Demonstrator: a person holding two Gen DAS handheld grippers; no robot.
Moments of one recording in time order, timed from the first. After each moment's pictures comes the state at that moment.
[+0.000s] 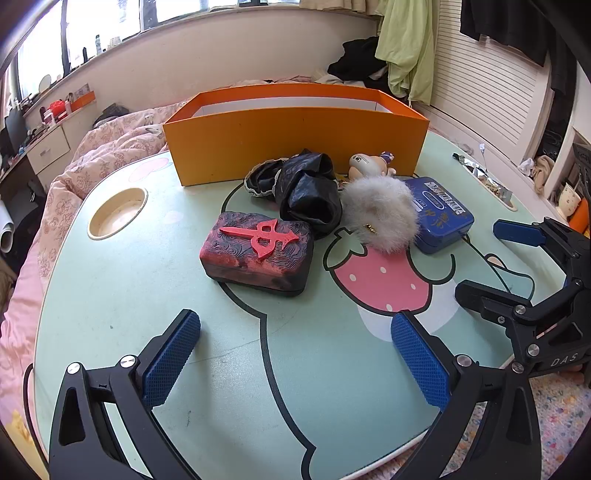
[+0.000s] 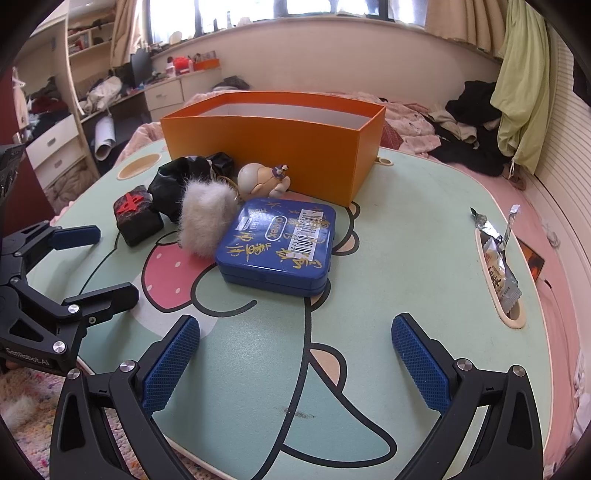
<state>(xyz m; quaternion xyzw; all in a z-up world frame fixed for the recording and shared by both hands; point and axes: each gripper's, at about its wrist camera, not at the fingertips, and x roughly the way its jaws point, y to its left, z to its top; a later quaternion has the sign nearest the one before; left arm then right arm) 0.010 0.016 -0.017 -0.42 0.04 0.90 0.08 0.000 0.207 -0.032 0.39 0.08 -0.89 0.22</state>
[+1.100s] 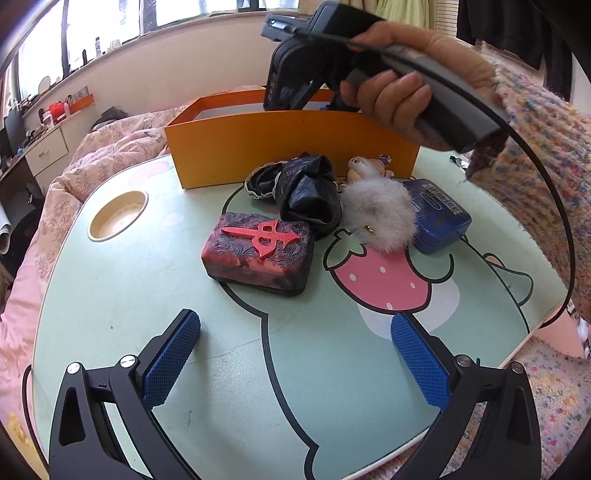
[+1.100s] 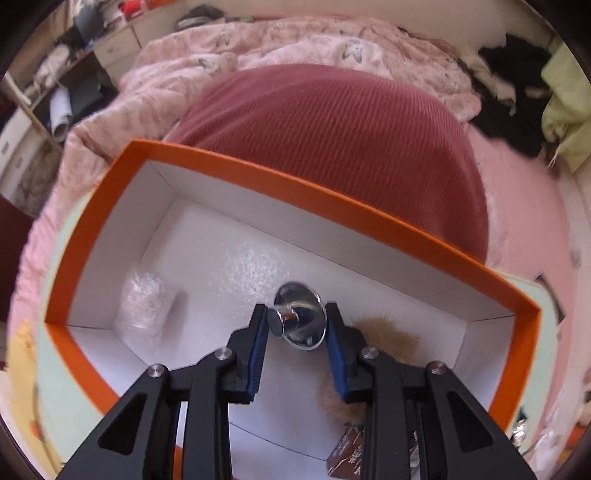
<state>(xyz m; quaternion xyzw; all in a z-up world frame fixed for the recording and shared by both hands) 0.029 0.007 -0.010 -0.41 0.04 0.91 0.09 -0.227 0.066 -0.004 0.56 0.12 -0.80 0.17</state>
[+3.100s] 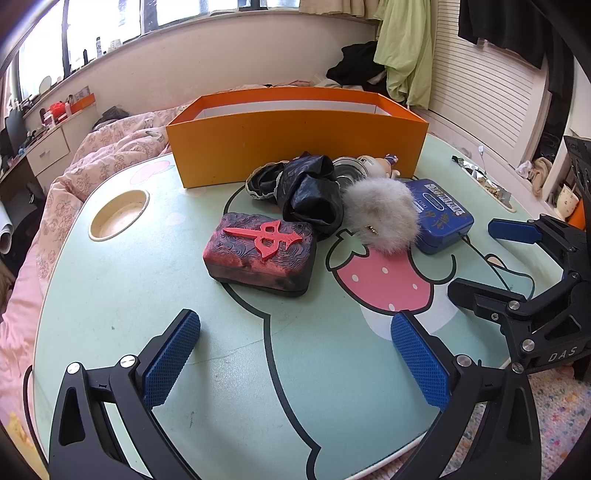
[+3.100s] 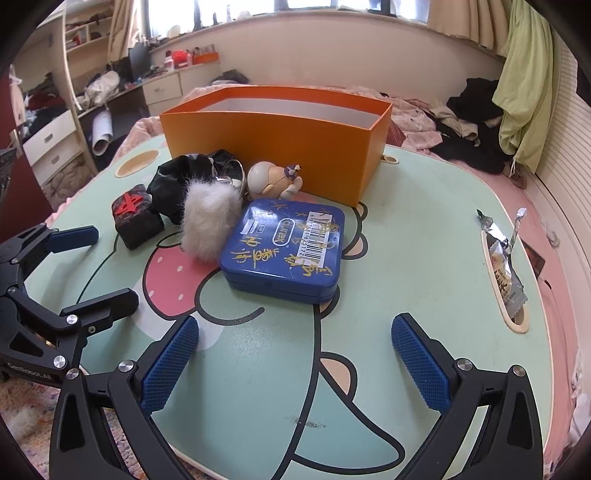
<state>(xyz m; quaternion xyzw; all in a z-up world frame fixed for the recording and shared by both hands) 0.028 0.007 -0.009 -0.41 0.04 0.91 0.09 0.001 0.183 -0.033 0.41 0.09 -0.89 0.20</state>
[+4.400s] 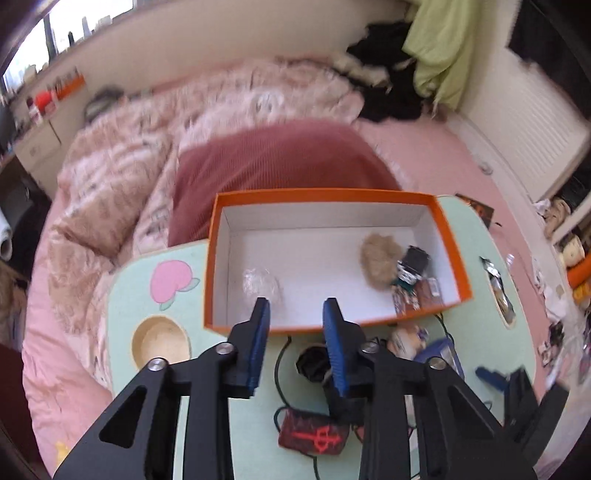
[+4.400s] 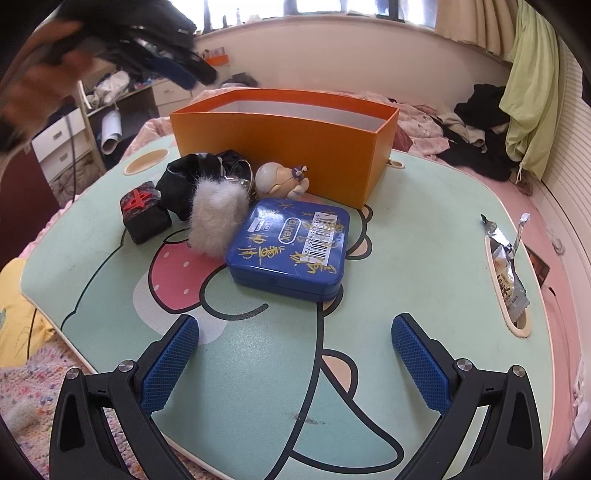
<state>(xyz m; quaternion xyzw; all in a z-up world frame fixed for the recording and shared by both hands) -0.155 -0.016 0.094 -0.55 0.01 0.84 0.06 0.003 0.186 -0.033 0.40 0.09 -0.89 0.22</state>
